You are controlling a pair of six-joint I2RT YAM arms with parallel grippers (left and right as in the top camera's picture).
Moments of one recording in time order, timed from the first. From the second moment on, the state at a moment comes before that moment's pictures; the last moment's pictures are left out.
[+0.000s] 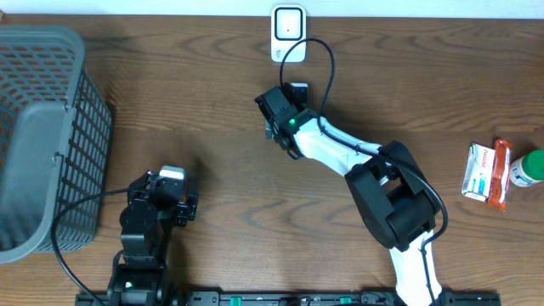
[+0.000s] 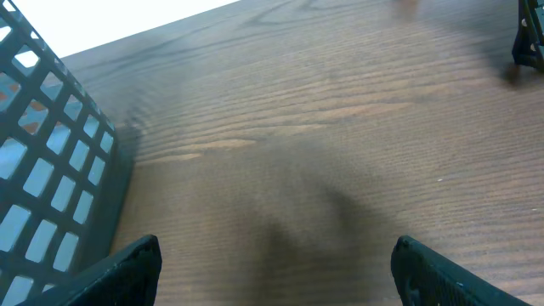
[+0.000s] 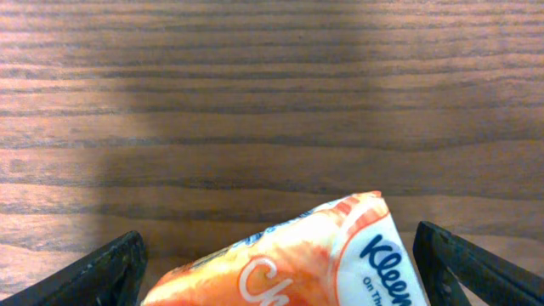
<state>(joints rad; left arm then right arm) -0.04 0.46 0.17 -0.16 -0.04 0.24 0.64 2.21 1.44 -0.43 0.42 0.61</state>
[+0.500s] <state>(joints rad) -0.04 0.46 0.17 -0.16 -0.04 0.24 0.68 2.16 1.14 0.08 0.53 0.60</state>
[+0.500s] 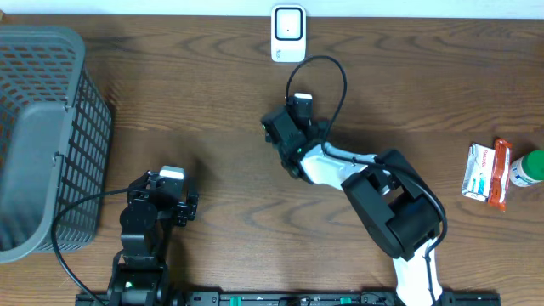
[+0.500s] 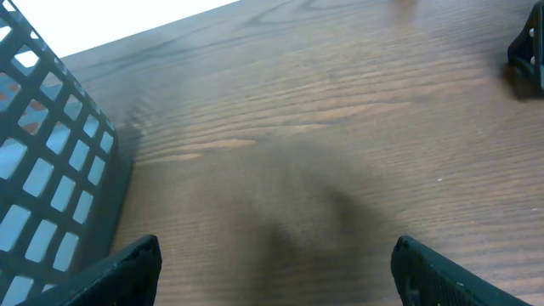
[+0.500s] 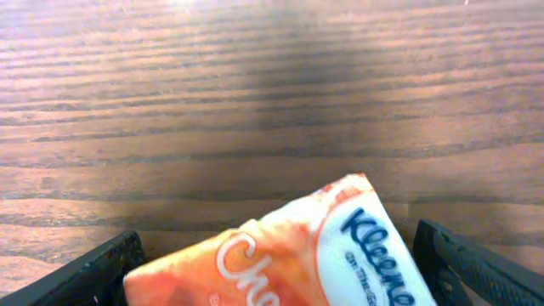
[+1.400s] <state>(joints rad) -0.04 0.46 0.17 -0.16 -0.04 0.24 0.67 2.16 1.01 0.34 0.58 0.55</state>
